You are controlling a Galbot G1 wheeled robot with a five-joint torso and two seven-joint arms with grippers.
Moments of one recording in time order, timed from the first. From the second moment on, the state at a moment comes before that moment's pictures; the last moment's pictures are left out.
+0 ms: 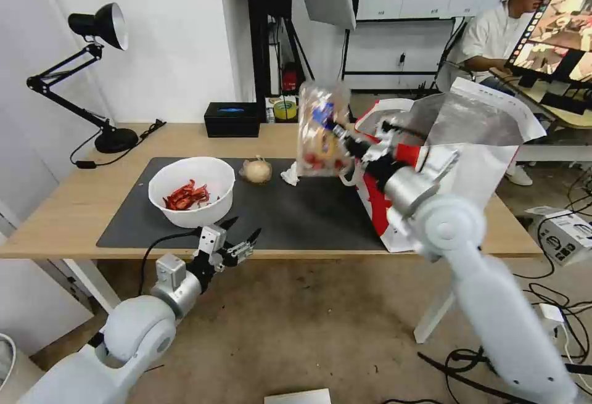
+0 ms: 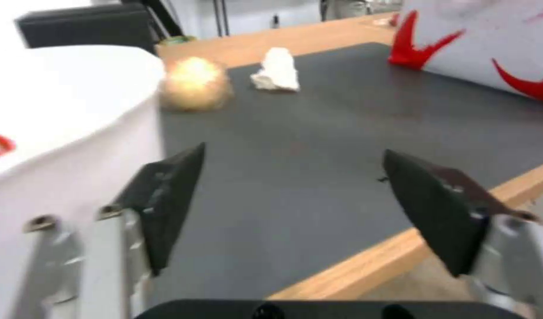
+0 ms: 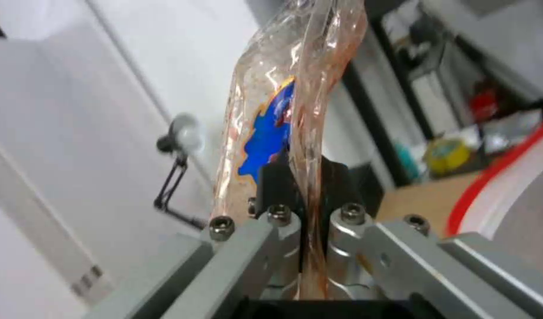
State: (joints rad) left arm 1.31 -0.84 -0.32 -2.10 -0.57 0.20 -0.03; right arm -0.71 1.06 0.26 2.05 1.27 -0.34 0.26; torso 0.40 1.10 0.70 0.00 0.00
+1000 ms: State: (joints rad) left arm 1.42 -0.93 -0.40 -2.12 -0.53 0.17 0.01; right arm -0.79 0.86 0.46 1.96 1.05 -0.36 0.42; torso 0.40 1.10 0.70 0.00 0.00
